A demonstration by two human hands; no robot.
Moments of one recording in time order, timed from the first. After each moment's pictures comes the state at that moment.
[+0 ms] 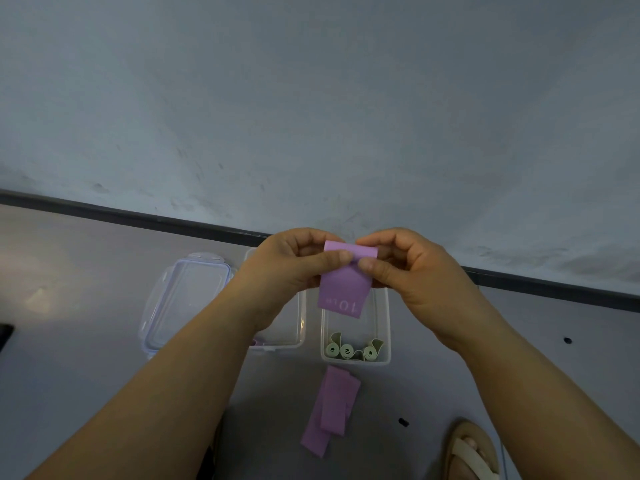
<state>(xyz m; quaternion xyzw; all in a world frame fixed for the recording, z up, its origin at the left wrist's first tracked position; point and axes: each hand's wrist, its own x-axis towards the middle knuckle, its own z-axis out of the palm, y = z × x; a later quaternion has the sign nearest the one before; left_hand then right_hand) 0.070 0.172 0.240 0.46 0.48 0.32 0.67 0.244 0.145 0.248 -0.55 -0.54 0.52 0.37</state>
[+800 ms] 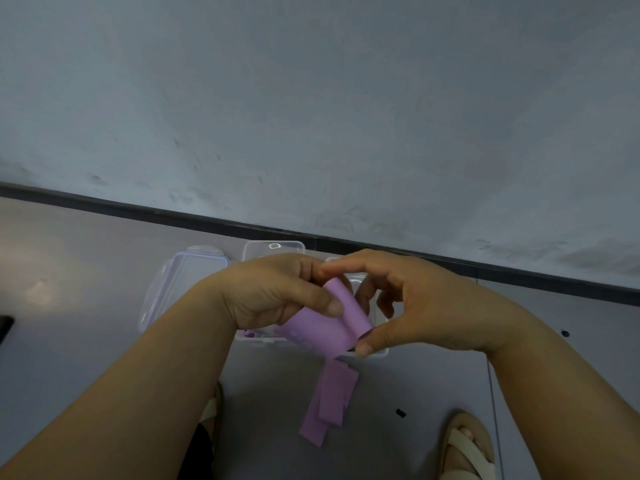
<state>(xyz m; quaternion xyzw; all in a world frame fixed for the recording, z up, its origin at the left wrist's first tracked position) 0.055 0.171 0.243 0.47 0.30 0.10 0.82 0.253 0.136 0.267 -0.42 -0.73 0.52 0.11</state>
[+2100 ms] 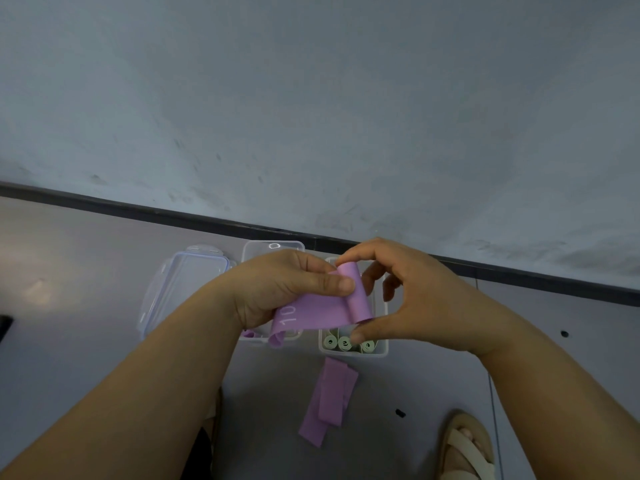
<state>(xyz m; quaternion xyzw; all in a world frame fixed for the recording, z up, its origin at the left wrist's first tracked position) 0.063 0.166 0.250 0.49 0.46 0.11 0.73 0.251 0.135 0.262 -0.49 -0.74 0.44 0.15</state>
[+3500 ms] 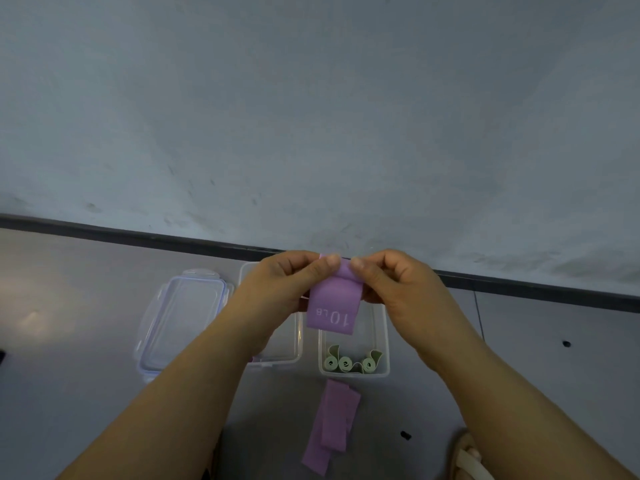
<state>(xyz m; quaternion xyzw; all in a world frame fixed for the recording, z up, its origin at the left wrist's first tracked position) 0.072 0.169 0.236 0.49 0.51 0.30 0.64 0.233 0.141 0.249 -0.63 -0.48 0.49 0.36</state>
